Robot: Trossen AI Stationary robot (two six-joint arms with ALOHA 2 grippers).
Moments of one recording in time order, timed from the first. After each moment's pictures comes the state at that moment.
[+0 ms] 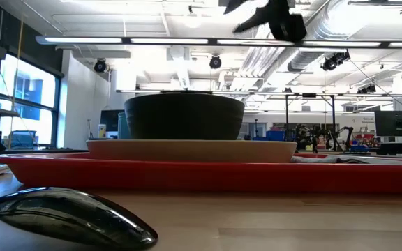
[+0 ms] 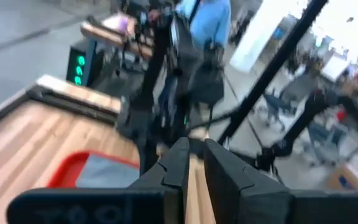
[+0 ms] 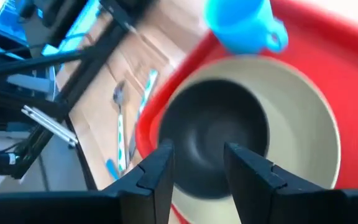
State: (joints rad) left arm 0.03 0.99 1.36 -0.49 0.11 -0.38; right arm 0.19 1.48 1.26 -0.49 0.19 1.01
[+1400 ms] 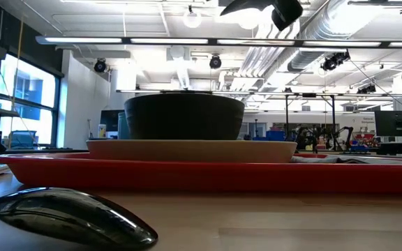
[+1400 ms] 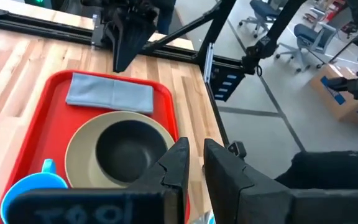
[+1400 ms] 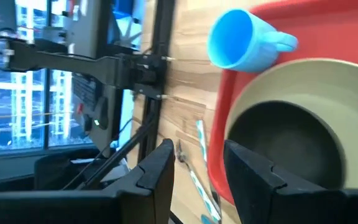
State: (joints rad) left arm -0.03 0.86 1.36 -0.93 0.25 -0.22; right arm 0.17 1.49 1.33 -0.43 0.29 1.54
